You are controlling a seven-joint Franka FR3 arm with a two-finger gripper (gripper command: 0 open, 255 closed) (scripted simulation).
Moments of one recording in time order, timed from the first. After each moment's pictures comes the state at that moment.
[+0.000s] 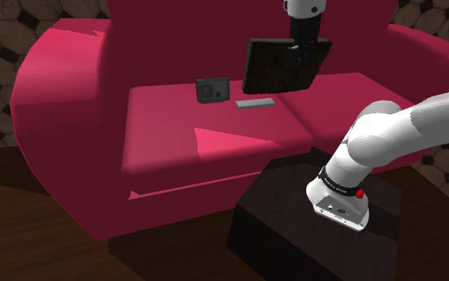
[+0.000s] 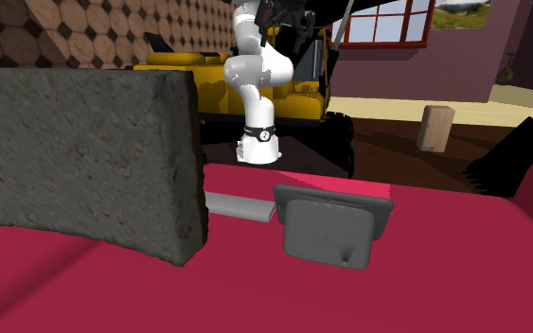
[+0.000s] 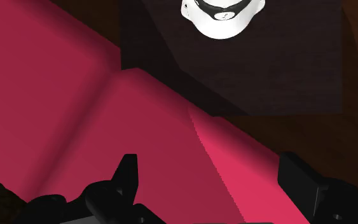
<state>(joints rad) -0.02 -0.79 0.05 -2.41 -0.12 1.42 0.05</state>
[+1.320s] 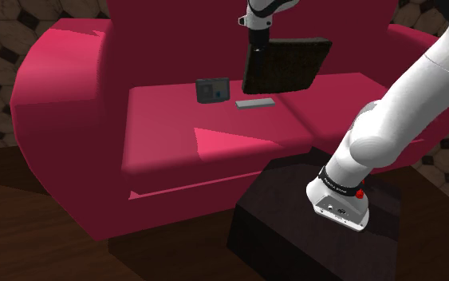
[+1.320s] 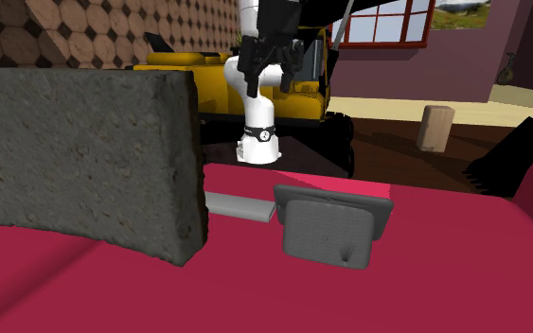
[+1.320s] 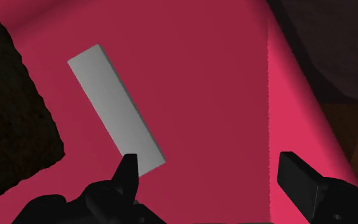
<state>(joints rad) 0.03 -0.18 -0.23 -2.14 -0.15 1.83 -0.60</state>
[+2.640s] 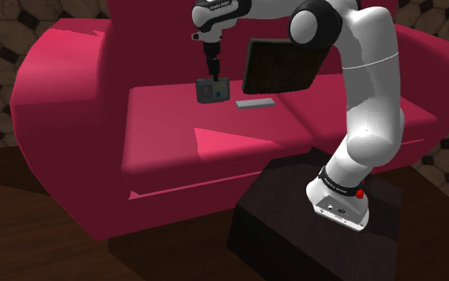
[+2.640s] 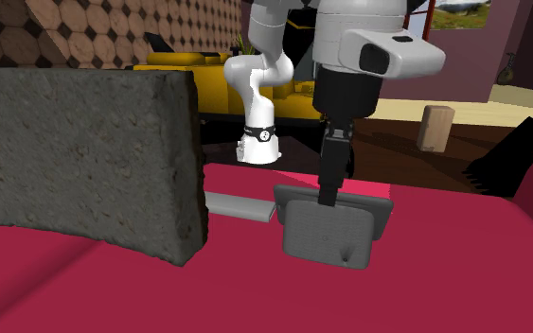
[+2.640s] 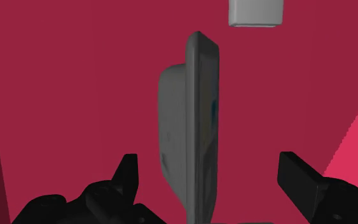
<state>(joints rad) -0.03 0.59 -0.18 -1.36 0.10 1.80 -1.16</state>
